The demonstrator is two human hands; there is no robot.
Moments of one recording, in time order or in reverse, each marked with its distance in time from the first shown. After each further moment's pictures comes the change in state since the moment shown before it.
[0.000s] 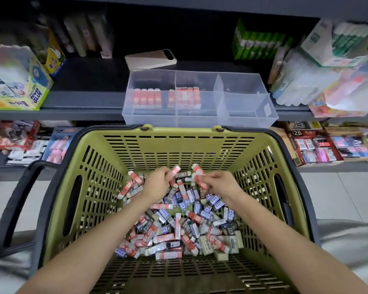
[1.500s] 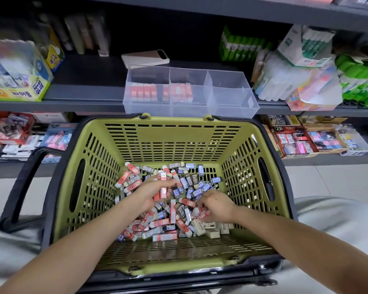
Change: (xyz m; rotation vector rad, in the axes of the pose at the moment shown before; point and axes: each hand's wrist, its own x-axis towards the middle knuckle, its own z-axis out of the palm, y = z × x) left_hand -0.064 0.016 -0.008 -1.121 -0.294 -0.547; right_hand -0.041 0.070 -0.020 -1.513 -0.300 -0.515
